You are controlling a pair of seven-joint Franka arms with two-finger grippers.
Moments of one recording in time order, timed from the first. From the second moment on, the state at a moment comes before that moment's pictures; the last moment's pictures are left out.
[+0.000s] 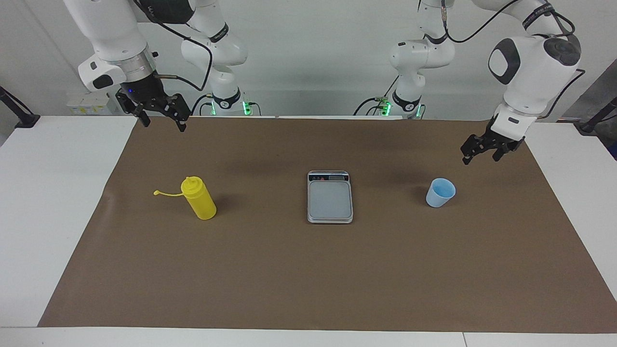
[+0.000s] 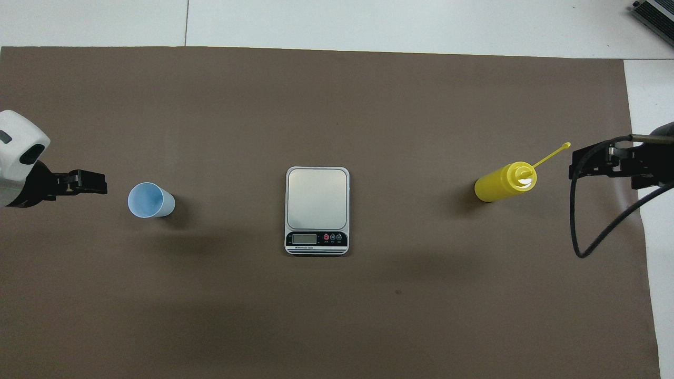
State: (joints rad) left arm 0.03 -0.10 -0.03 -2.03 -0.01 1.98 -0.06; right arm -0.03 0.00 0.05 -1.53 -0.01 1.51 0.19
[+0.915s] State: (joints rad) left arm 0.03 -0.02 -0.02 -2.23 -0.01 2.34 -0.06; right arm -0.03 0.00 0.05 -1.53 -0.01 1.51 0.19
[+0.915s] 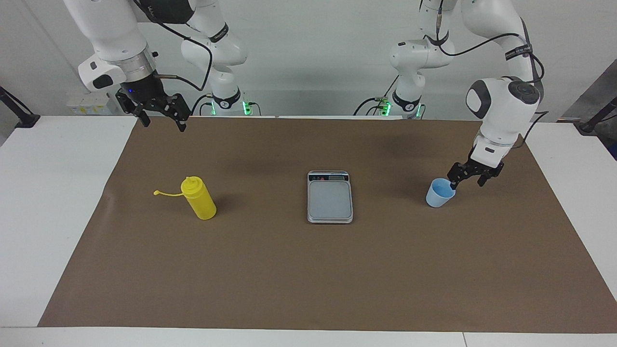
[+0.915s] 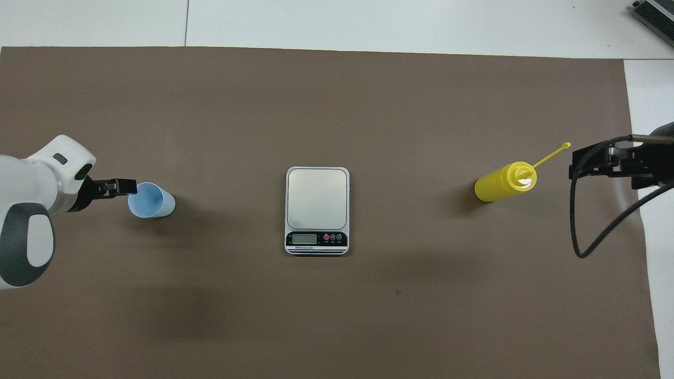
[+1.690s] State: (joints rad) left arm 0.03 -0.02 -0.02 -2.31 -0.01 2.40 -0.06; right arm -0.03 0.00 0.05 -1.53 -0.01 1.51 0.19
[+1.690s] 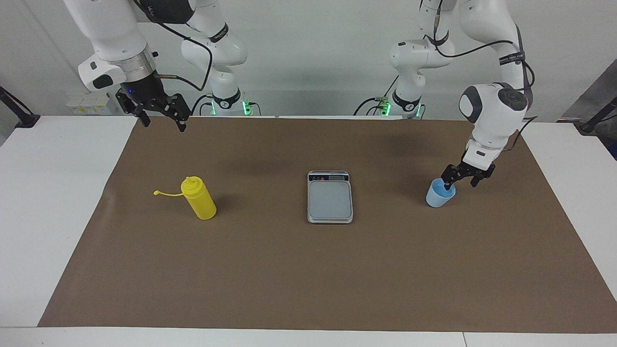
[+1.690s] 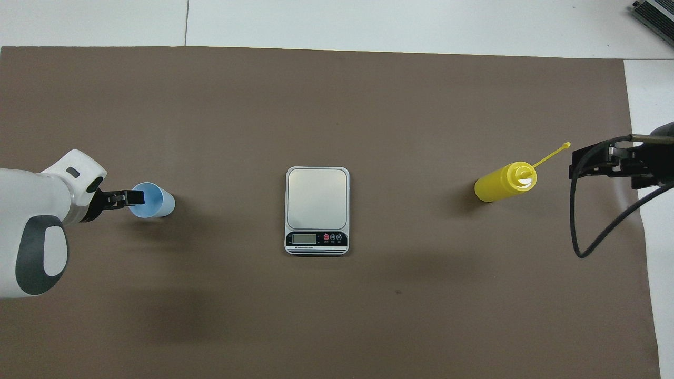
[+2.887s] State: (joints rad) left arm 0.00 -0.02 -0.04 -2.36 -0.01 2.48 -0.20; right arm -0.03 0.00 0.05 -1.53 -0.01 1.51 0.19
